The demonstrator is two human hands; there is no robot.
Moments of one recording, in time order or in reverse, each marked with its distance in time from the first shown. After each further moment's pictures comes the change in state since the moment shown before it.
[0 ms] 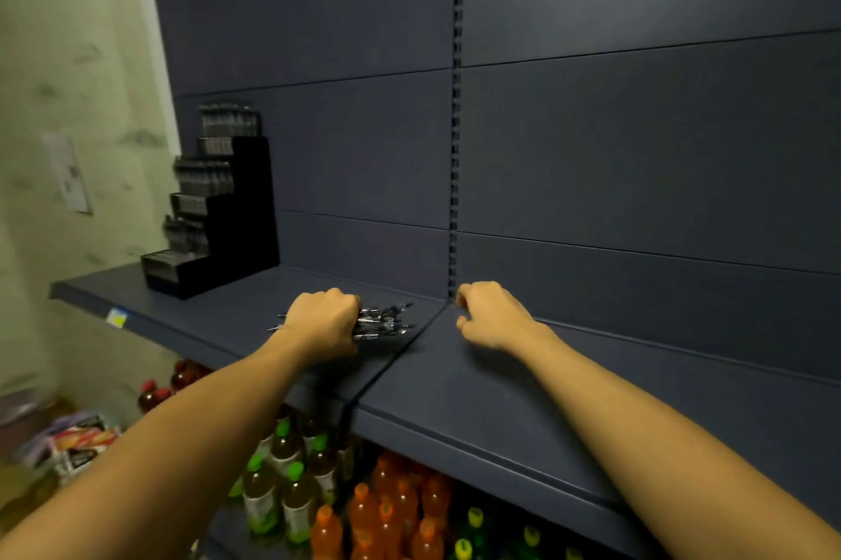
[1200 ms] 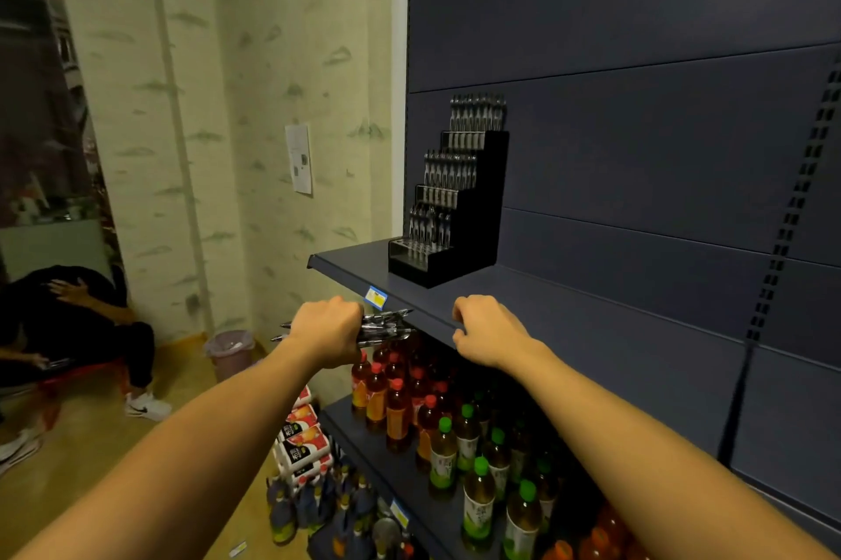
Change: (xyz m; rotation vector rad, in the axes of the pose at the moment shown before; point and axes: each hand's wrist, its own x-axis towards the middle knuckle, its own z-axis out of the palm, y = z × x) left_hand -0.140 -0.374 0.089 0.094 -0.089 -0.305; right_hand 0.125 -0.389 0.128 0.077 -0.058 -0.336
